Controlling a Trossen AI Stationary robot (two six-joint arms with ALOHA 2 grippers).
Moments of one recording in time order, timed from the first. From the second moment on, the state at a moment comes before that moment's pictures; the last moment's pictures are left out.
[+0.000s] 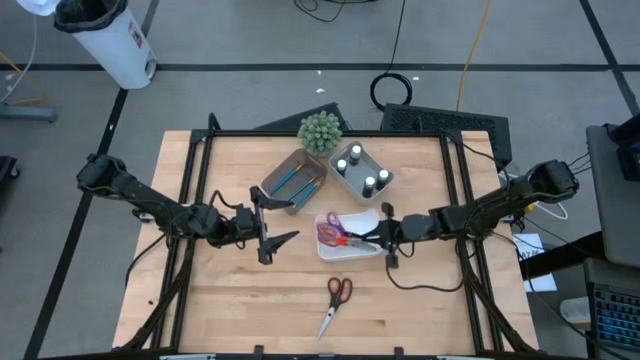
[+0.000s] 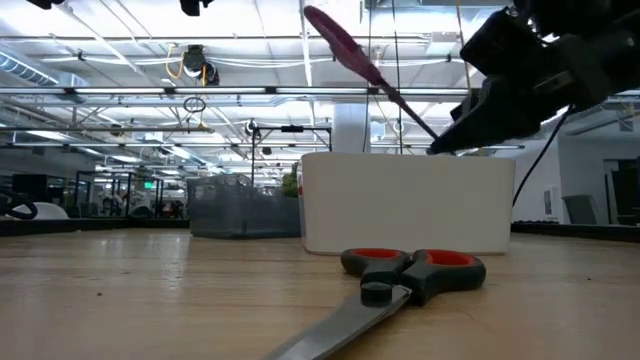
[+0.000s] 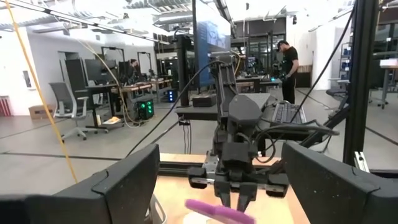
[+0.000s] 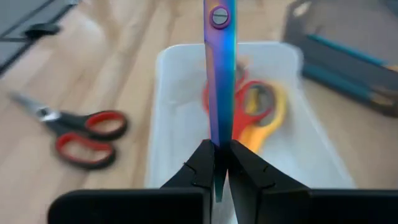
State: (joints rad) left arm -0.39 1.20 0.60 0.82 -0.55 0.15; right arm 0.25 1.25 0.41 0.38 0.23 0.10
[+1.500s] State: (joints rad) left arm -0.39 1.20 0.60 0.80 -0.55 0.15; right arm 0.25 1.26 0.40 0.52 0.21 0.19
